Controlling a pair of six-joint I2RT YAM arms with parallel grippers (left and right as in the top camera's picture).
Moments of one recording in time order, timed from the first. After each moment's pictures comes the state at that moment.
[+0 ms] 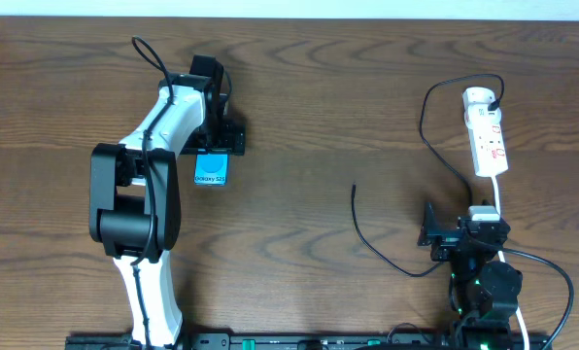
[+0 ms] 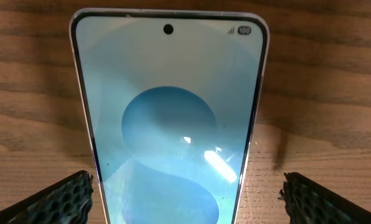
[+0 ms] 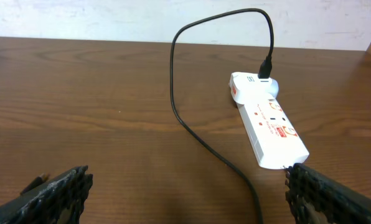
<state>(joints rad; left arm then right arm) -0.14 2.14 1.56 -0.94 0.02 -0.12 -0.03 0.15 0.01 -0.07 -0.03 -0.03</state>
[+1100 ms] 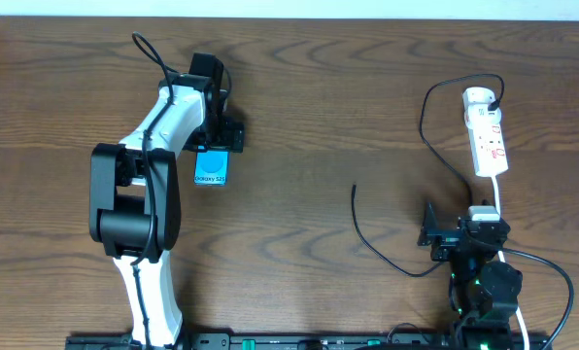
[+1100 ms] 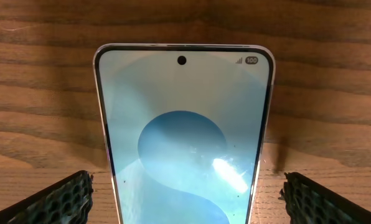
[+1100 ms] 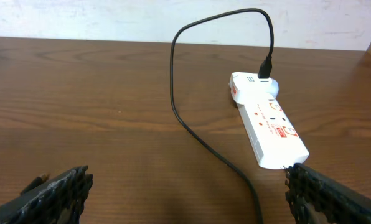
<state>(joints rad) -0.14 2.14 1.56 -0.90 -0.02 -0.09 -0.03 0.15 0.01 -0.07 -0.03 -0.03</state>
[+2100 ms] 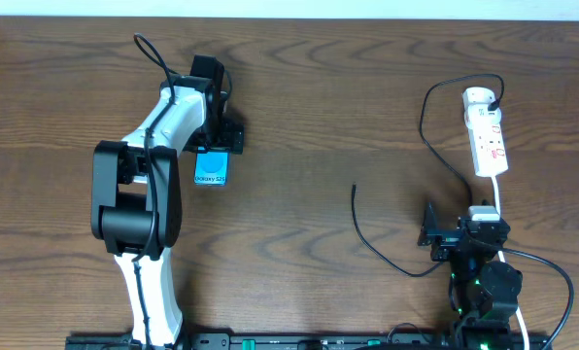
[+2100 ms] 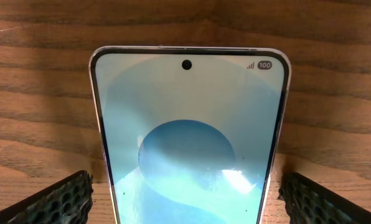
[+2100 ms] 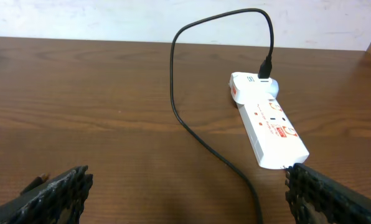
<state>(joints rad) -0.14 2.16 1.56 -0.88 -0.03 -0.09 -0.03 0.15 0.01 -0.07 -0.03 -0.03</state>
